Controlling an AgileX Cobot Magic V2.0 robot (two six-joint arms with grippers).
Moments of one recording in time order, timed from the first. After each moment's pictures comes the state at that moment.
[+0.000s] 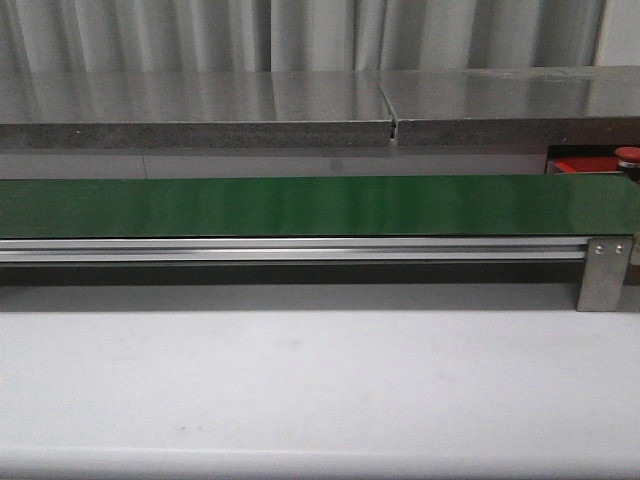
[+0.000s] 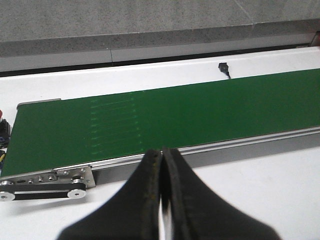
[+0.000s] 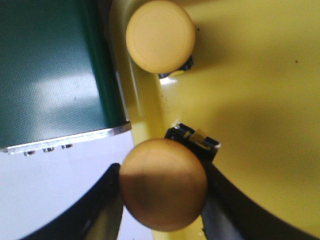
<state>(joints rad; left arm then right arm) -0.06 0.60 -0.77 -0.31 0.71 0.22 -0.34 1.63 -1.18 0.22 0.90 -0.12</state>
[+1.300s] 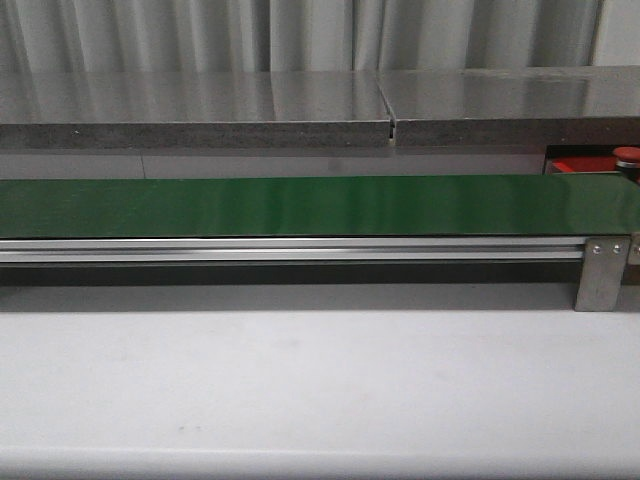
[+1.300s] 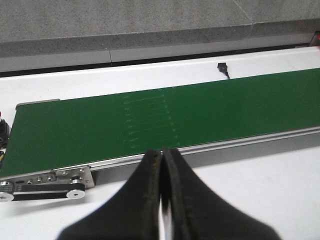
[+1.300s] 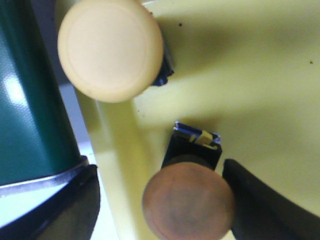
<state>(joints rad) -0.06 0.60 -0.77 -0.31 0.71 0.22 -0.35 1.76 -1.18 0.22 0.83 -0.12</state>
